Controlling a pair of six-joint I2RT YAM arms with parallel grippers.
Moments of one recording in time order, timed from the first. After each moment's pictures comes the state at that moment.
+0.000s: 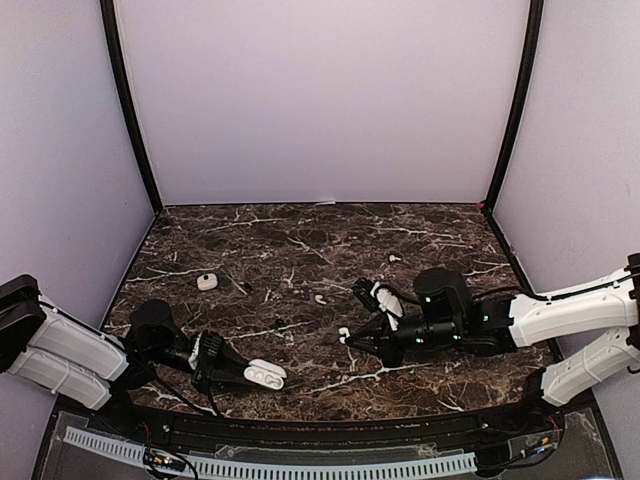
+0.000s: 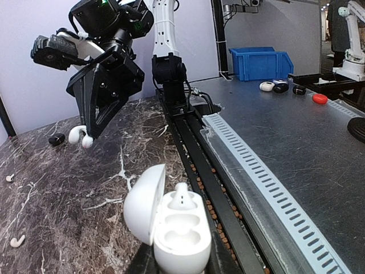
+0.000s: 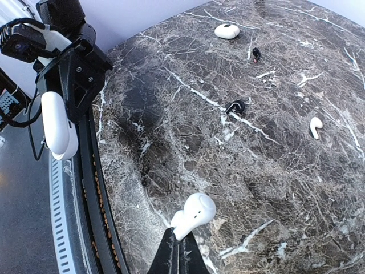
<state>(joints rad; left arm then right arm) -0.78 1.27 0.08 1.01 0.96 0.29 1.08 1.29 0.59 0.18 -0.25 0.21</state>
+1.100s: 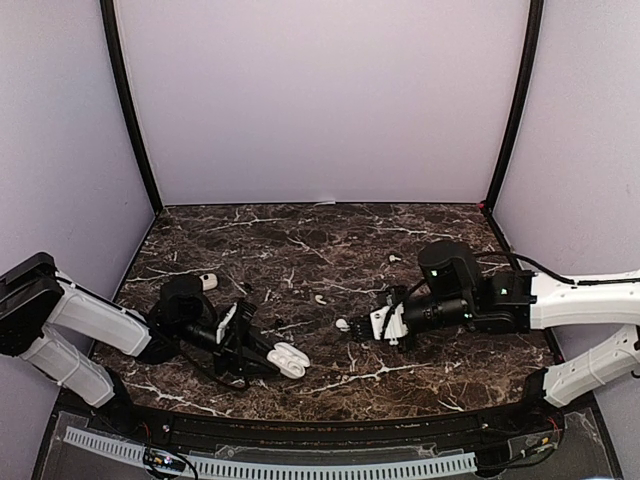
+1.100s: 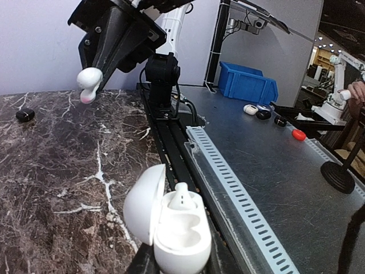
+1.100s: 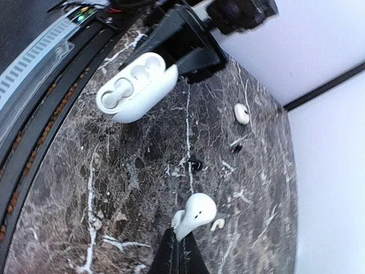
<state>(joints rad) -0.78 1.42 0.33 0.82 1.07 0.07 1.09 1.21 0.78 -0.13 -0.26 -0.86</state>
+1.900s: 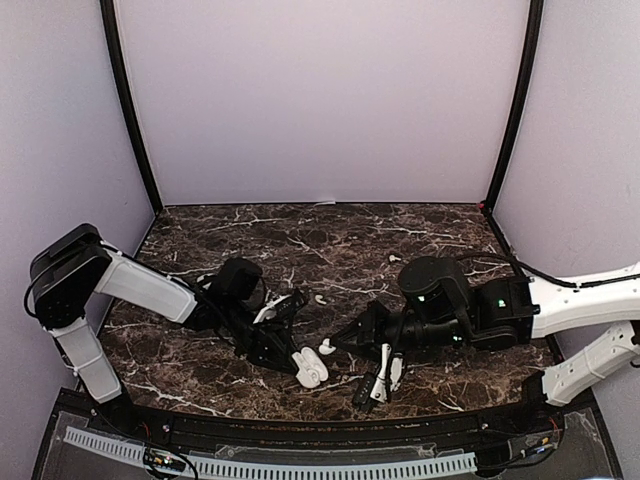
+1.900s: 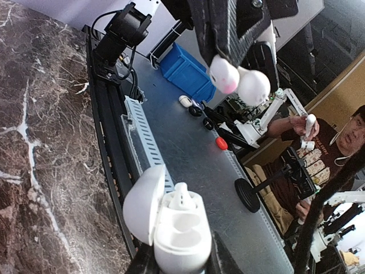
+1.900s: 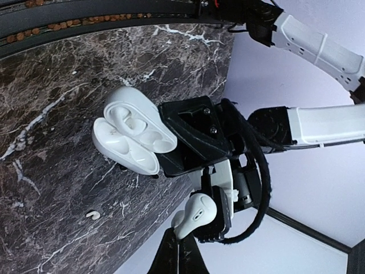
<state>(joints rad) -0.79 1.72 0.73 0.26 1.39 -0.03 1.31 1.24 0.89 -0.21 -0.02 -1.82</state>
